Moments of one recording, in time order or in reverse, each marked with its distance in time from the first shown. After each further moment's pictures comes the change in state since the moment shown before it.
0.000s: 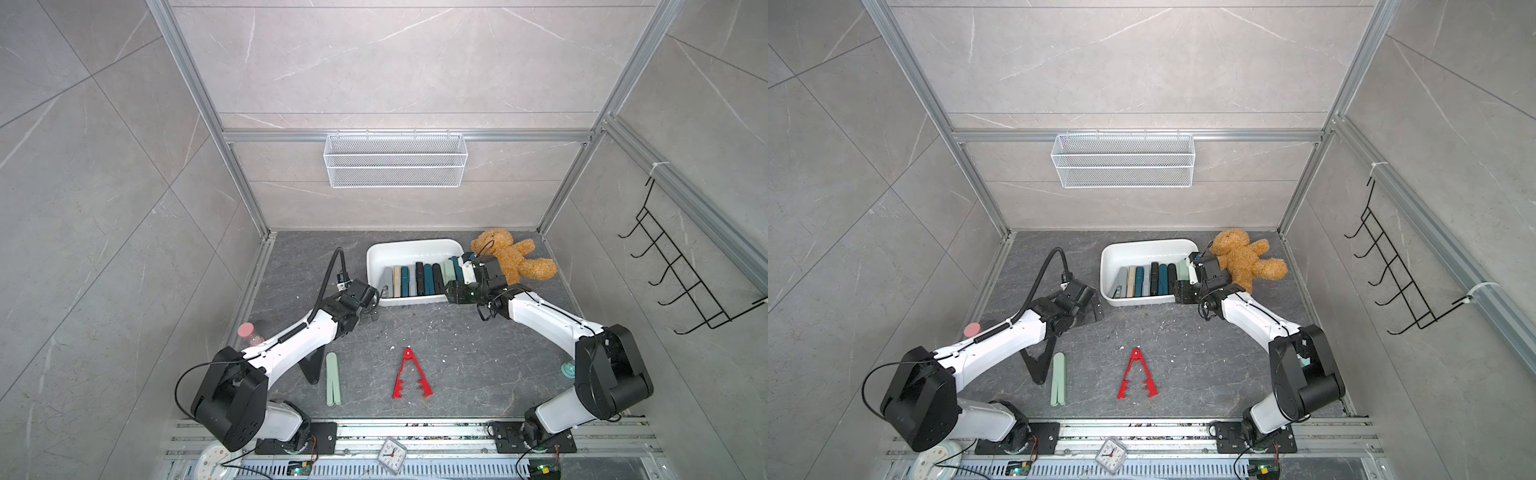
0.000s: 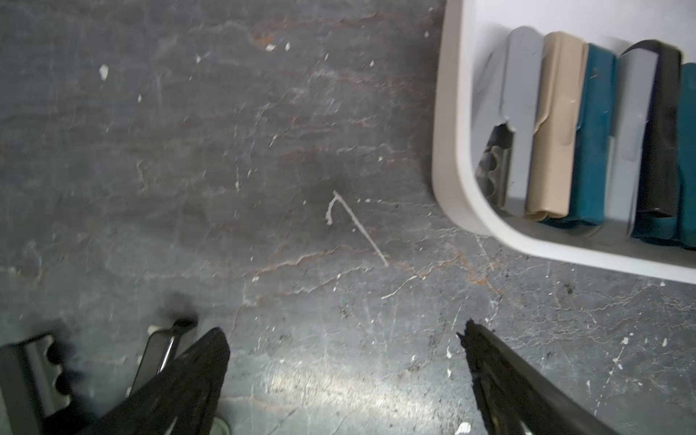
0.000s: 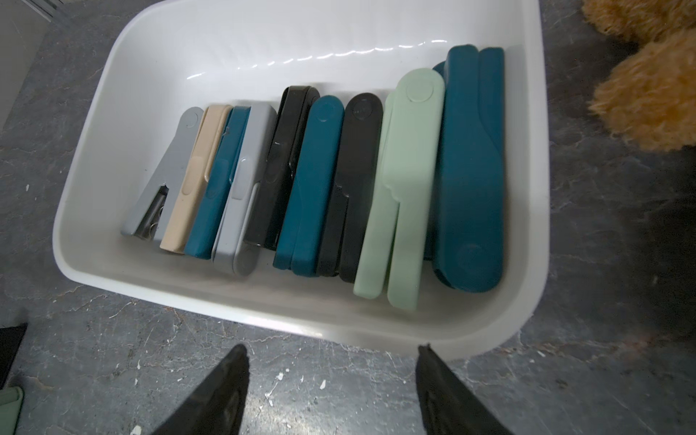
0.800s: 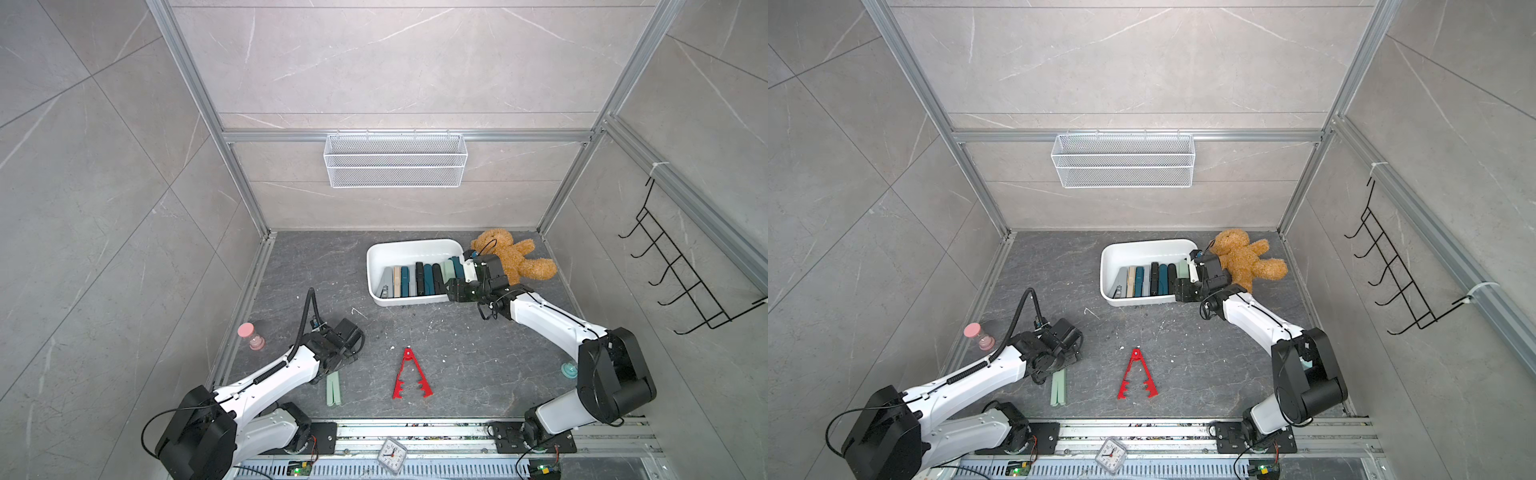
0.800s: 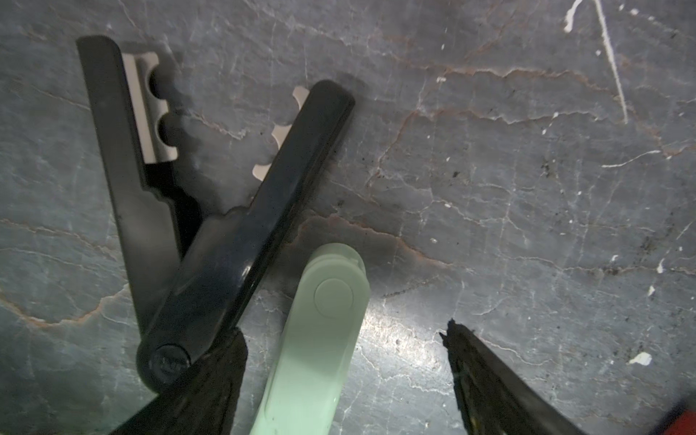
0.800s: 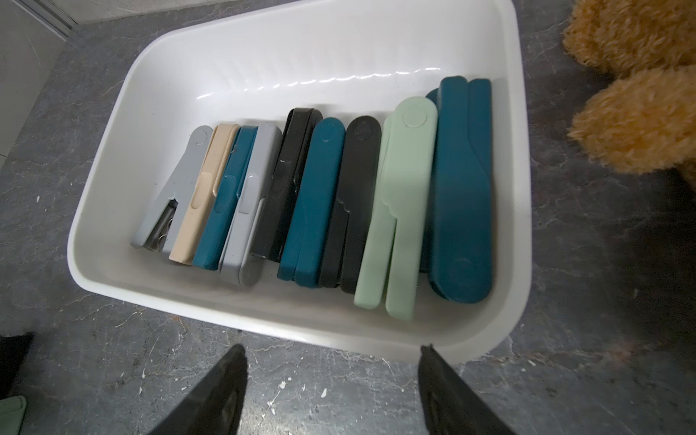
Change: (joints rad) left arm -0.057 -0.246 -0.319 -0.195 0.061 -0.340; right arm -0.001 -0.019 0.005 0.017 0.013 -0.003
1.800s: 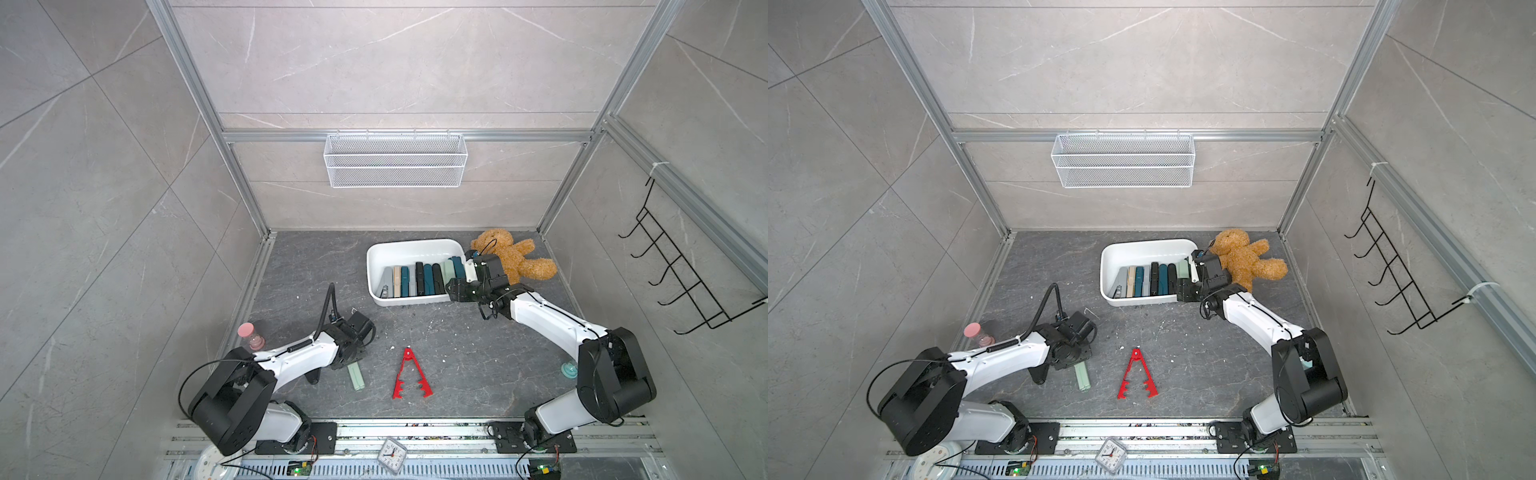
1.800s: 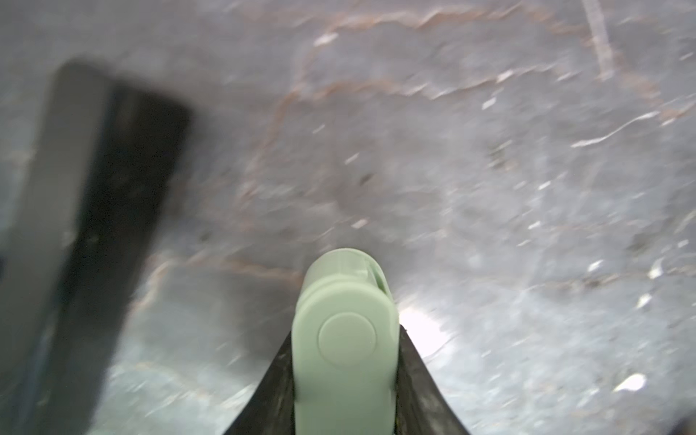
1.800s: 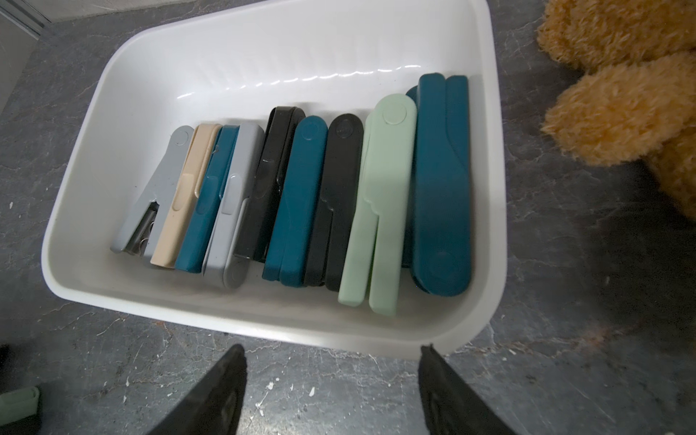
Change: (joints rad) left arm 0.000 0.298 0.097 0.218 0.085 0.119; right arm -0.003 0.000 0.002 -0.019 0.037 0.008
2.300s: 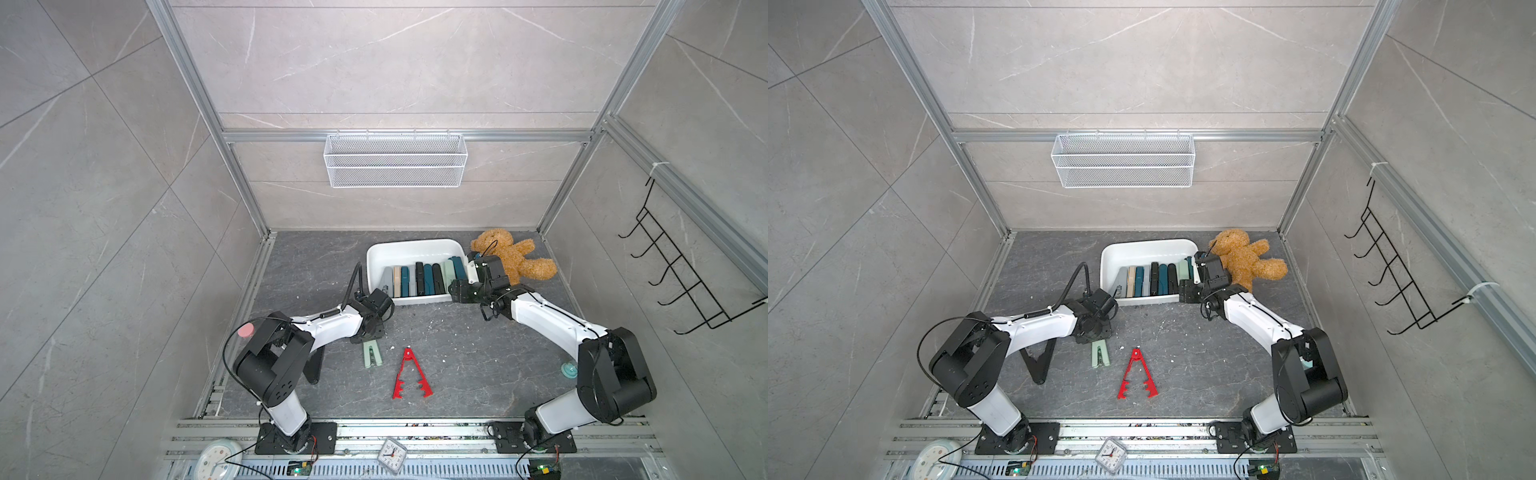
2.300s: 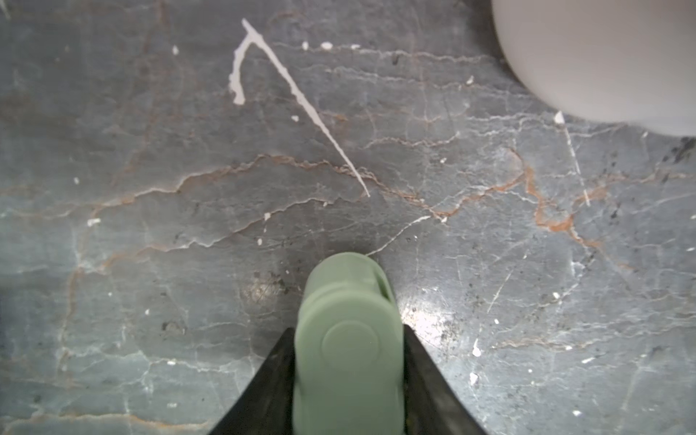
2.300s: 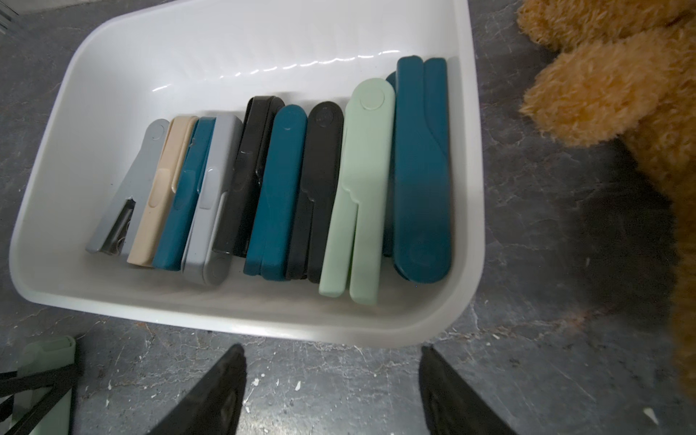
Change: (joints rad) left arm 0.000 0.265 0.272 0.017 0.021 0.169; right arm -0.012 0.000 -0.011 -0.022 0.023 0.003
